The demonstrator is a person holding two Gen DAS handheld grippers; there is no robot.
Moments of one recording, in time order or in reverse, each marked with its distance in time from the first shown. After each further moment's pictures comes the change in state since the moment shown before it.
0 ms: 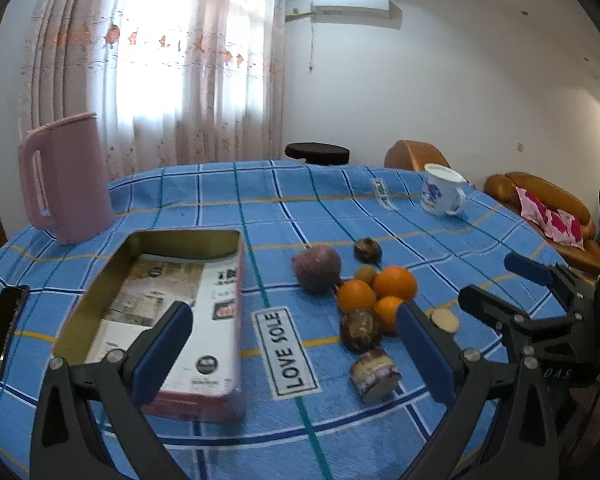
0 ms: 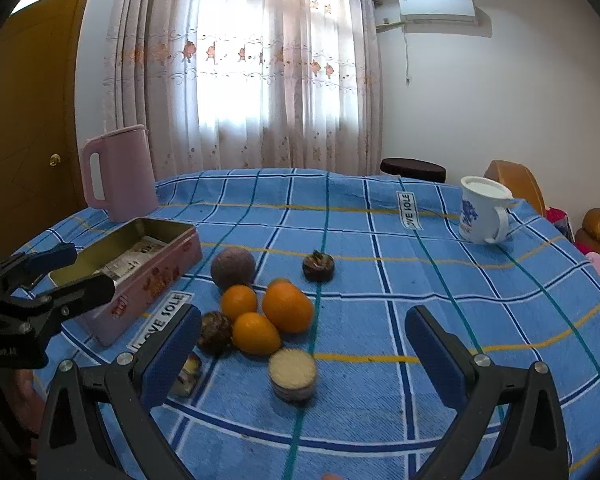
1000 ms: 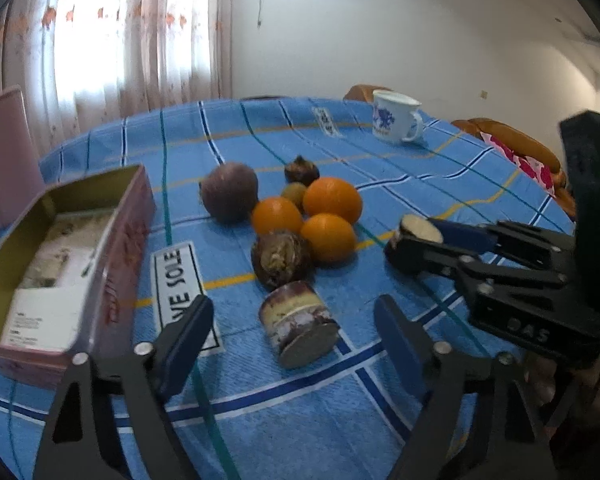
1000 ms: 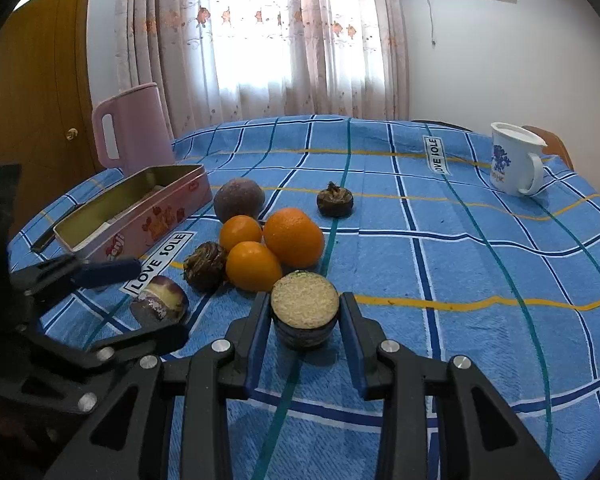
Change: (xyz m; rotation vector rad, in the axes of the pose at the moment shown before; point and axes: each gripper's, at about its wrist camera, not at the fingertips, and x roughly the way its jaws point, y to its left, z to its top) left arm 0.049 -0.045 -0.037 0.089 0.185 -0.138; right arm 0.031 -0.017 -0.030 -0.005 0.140 0.130
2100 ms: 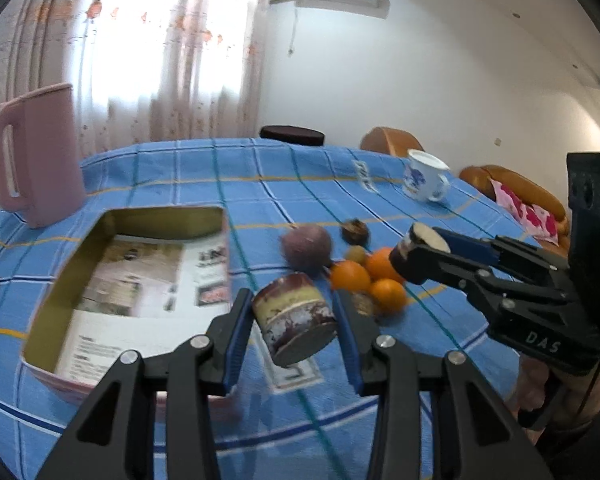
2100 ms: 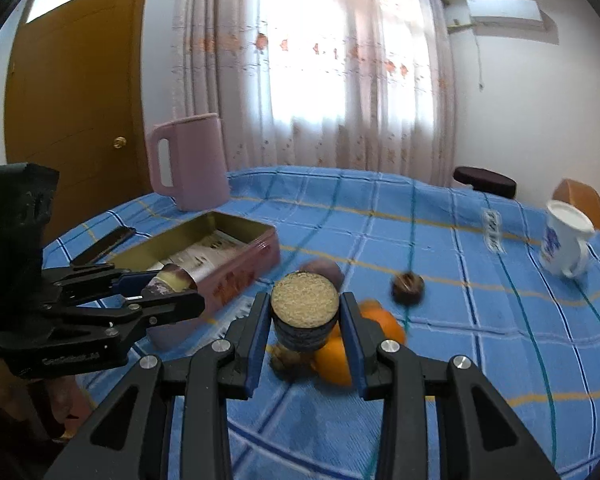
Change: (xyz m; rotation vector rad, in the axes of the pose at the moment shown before) left arm -0.049 0.068 0.022 -0.109 -0.131 0.026; right arm -0.004 0.054 0.058 -0.125 -0.123 0.139
